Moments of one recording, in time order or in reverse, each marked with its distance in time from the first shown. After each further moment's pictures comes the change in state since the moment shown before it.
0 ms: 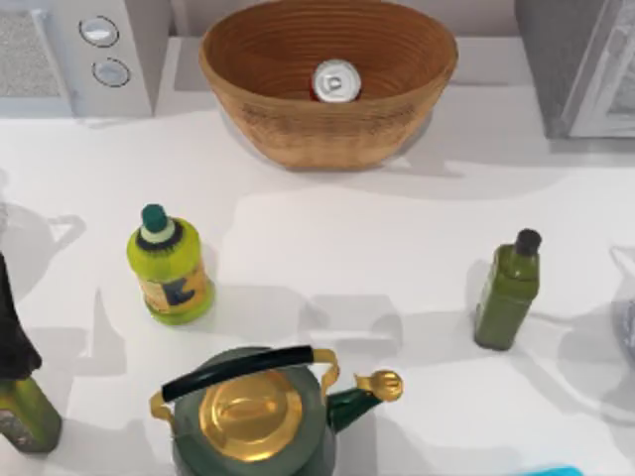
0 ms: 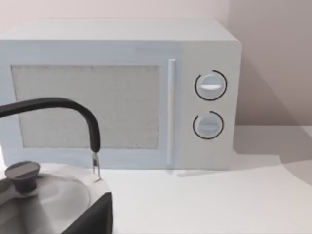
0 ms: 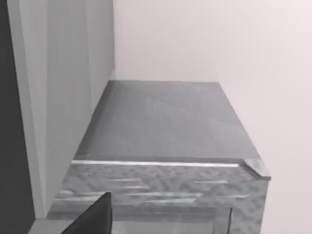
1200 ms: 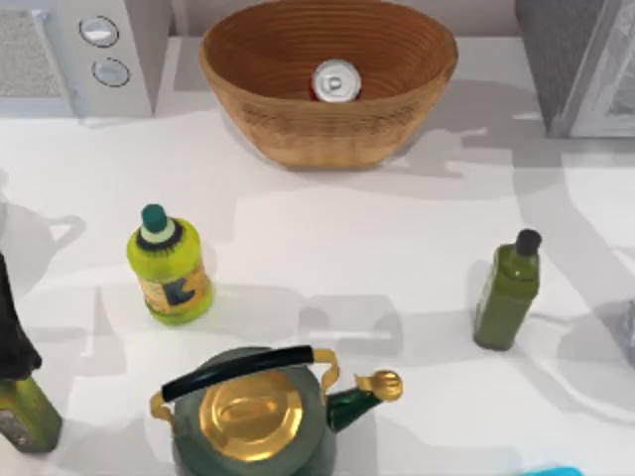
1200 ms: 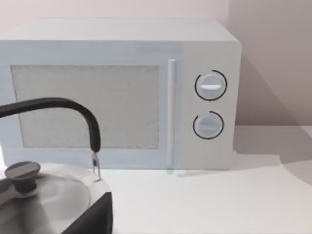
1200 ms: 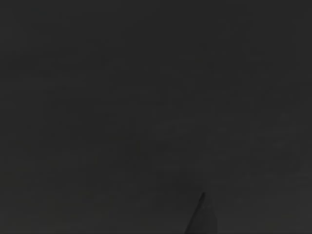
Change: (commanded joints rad) left arm 0.000 0.000 0.000 0.000 0.000 0.000; right arm 1.337 -0.059 -0.052 -0.056 1.336 -0.004
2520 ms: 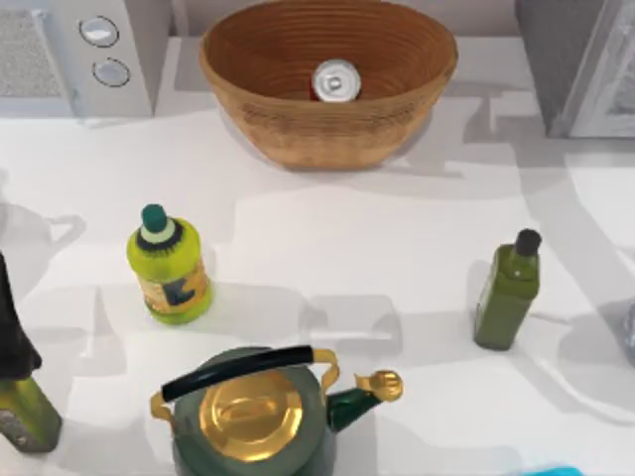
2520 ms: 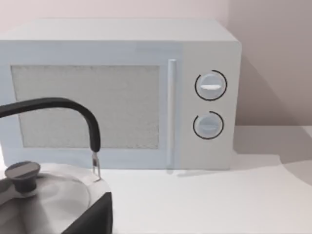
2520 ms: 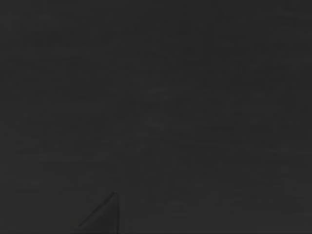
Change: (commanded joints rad) left arm 0.000 0.000 0.000 0.000 0.000 0.000; right arm -0.097 -0.033 -0.060 0.116 -0.089 -0.027
